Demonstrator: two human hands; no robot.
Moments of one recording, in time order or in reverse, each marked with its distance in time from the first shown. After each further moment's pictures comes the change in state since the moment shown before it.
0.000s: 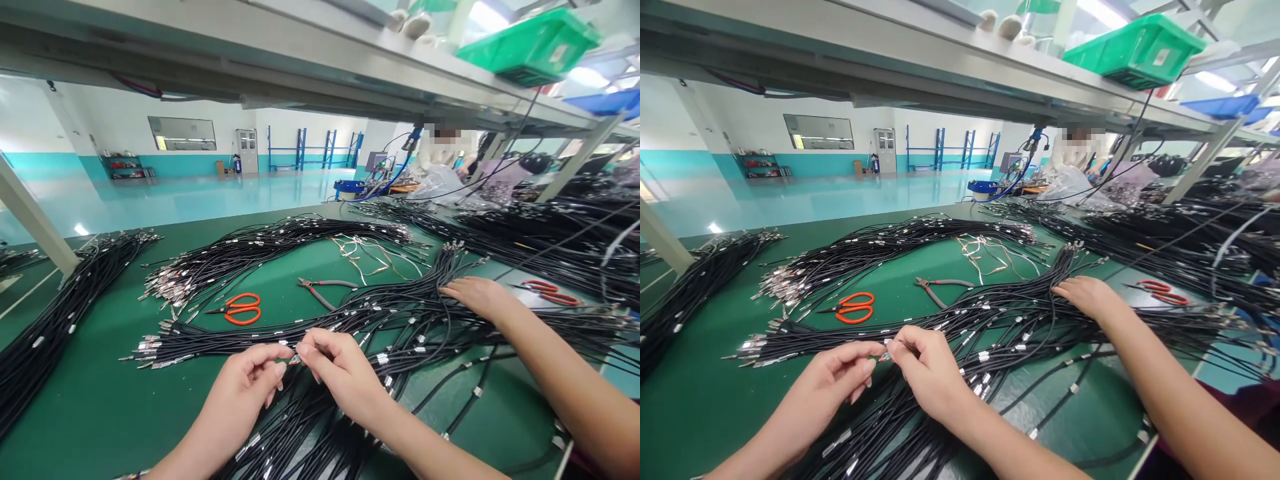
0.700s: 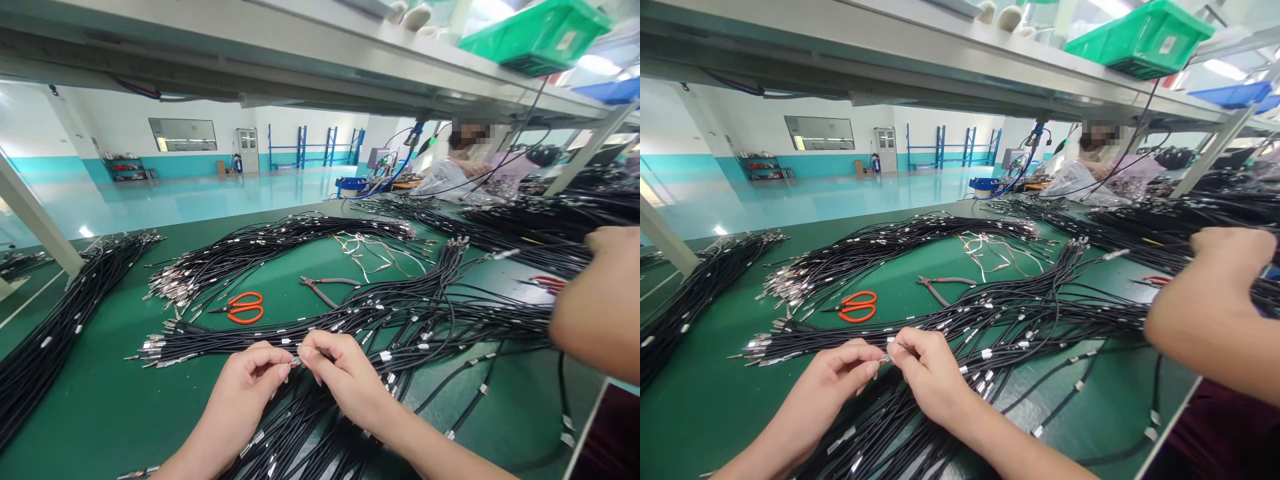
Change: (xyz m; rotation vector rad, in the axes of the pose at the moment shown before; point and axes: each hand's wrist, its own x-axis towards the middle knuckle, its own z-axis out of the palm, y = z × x) left_hand -0.004 0.008 0.001 0.071 0.049 -0.001; right_hand -0.003 -0.001 0.002 -0.014 -0.012 -0.034
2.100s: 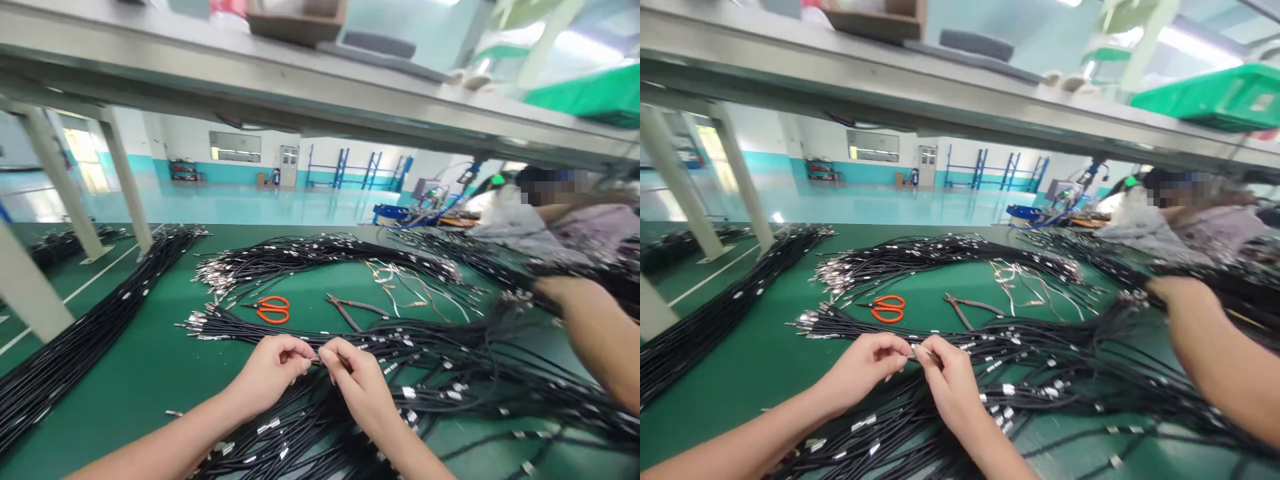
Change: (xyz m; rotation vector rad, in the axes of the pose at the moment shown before) left_hand 0.005 -0.007 -0.002 -0.072 0.029 0.109; right_hand 0.002 0.009 0.006 -0.146 0.060 -0.145
